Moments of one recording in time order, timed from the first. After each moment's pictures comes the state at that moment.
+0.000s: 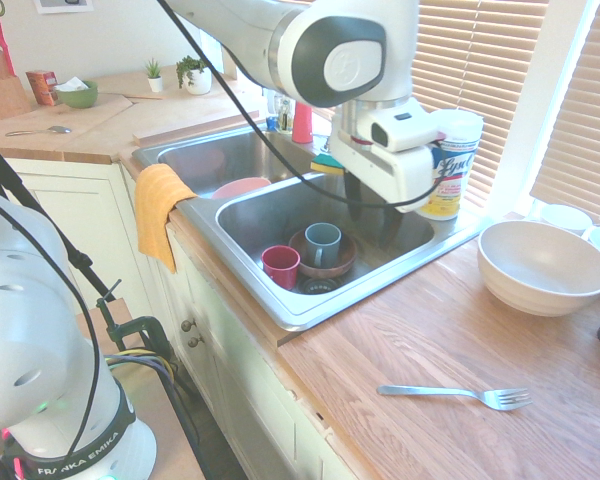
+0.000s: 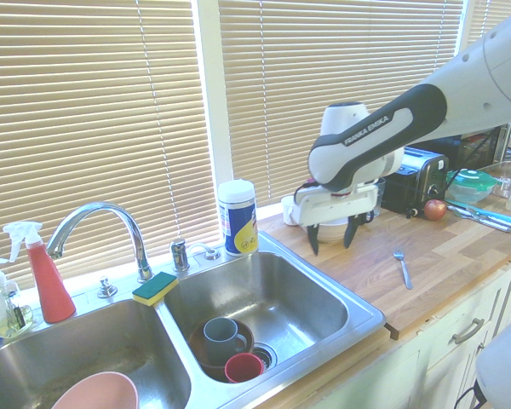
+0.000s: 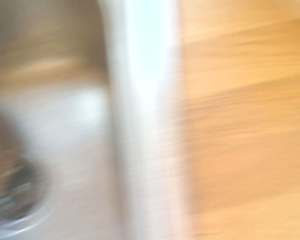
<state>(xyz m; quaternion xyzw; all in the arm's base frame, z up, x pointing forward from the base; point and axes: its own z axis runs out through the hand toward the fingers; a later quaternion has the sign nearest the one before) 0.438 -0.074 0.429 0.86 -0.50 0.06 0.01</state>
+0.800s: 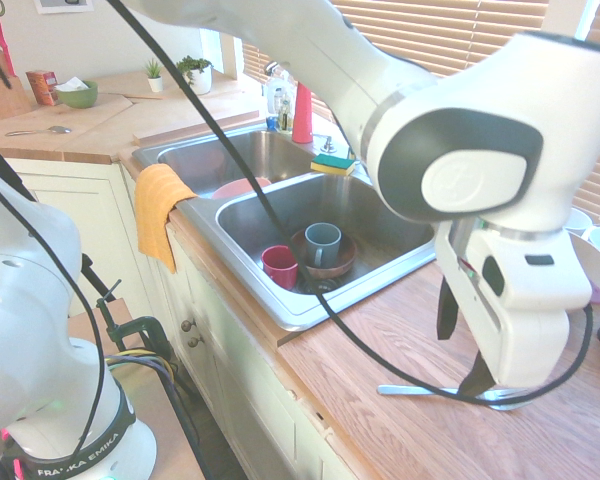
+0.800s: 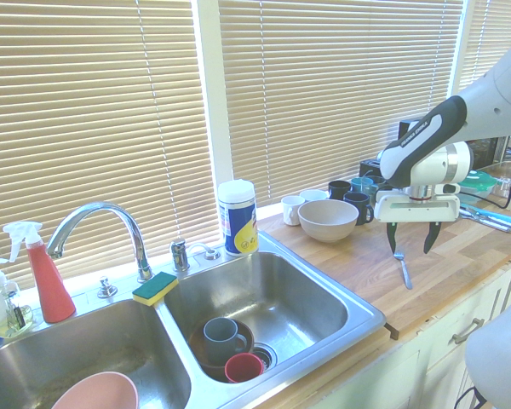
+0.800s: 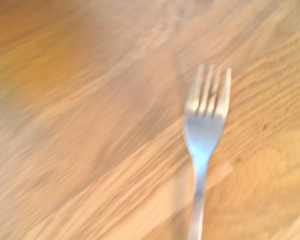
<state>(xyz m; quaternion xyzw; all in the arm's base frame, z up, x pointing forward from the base) 0.389 -0.268 0.360 0.75 -0.66 0.00 0.00</state>
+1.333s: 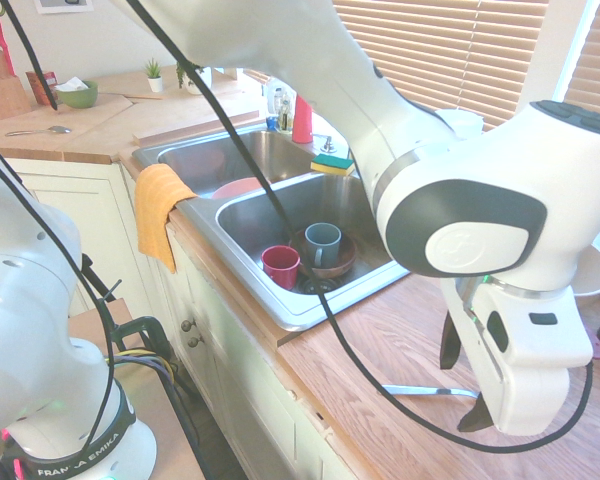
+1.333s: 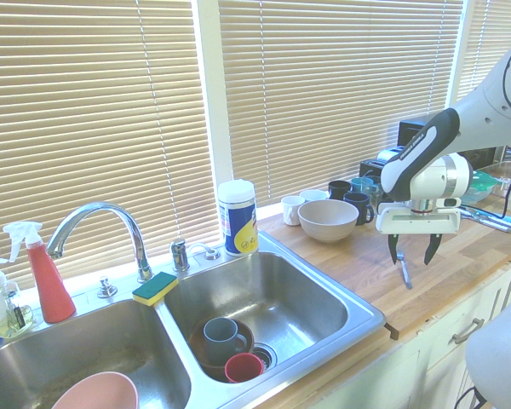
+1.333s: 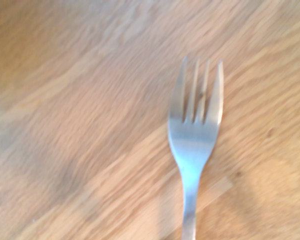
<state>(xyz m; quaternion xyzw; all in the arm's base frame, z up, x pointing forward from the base) 0.384 -0.269 0.328 0.76 -0.65 0.00 0.00</state>
